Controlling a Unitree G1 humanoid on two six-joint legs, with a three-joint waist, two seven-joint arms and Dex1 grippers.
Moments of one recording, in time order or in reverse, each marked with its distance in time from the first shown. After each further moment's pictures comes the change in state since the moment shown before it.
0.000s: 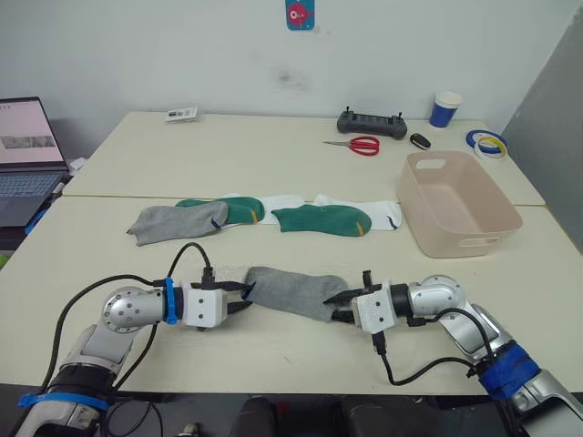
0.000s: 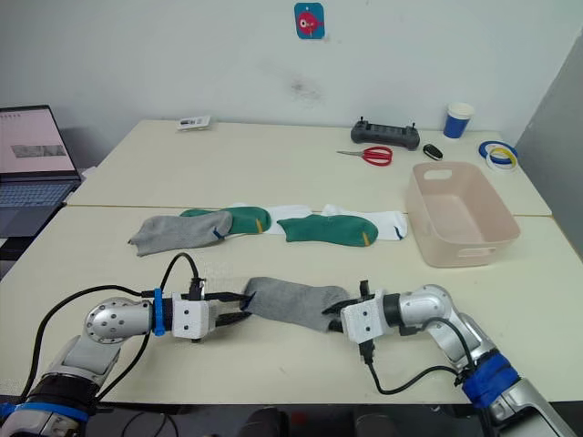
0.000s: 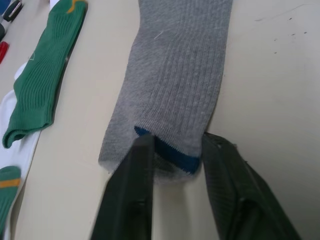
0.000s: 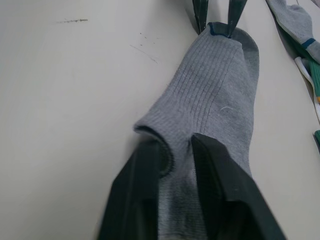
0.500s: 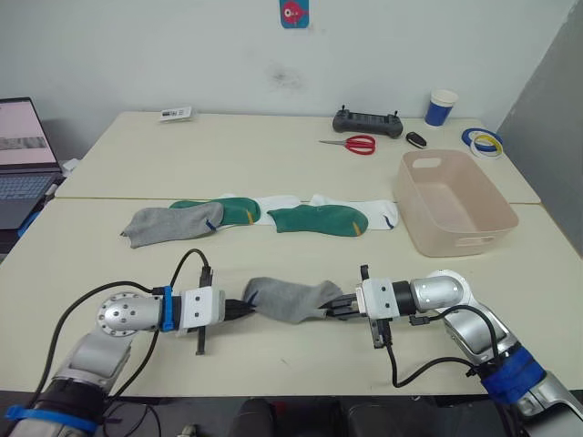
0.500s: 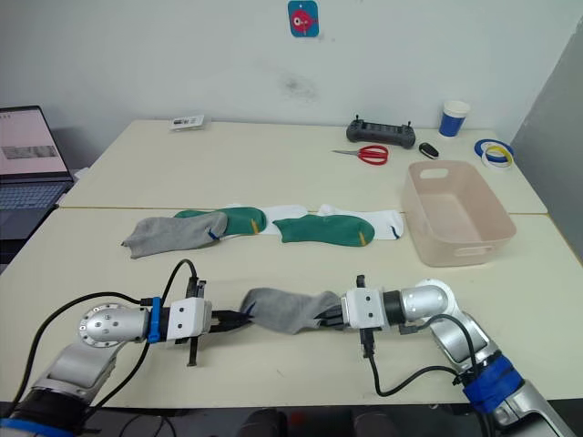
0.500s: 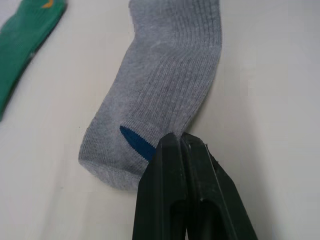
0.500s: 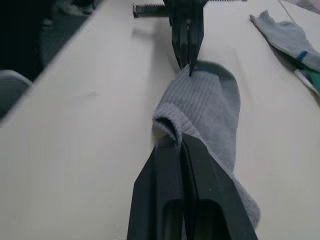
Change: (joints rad) left arm 0.166 0.121 0.028 -0.364 -0.312 0.475 -0.141; right arm 0.016 -0.011 -0.034 -0.226 0.342 0.404 0.135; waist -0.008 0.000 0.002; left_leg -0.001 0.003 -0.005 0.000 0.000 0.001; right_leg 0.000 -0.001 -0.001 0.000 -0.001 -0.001
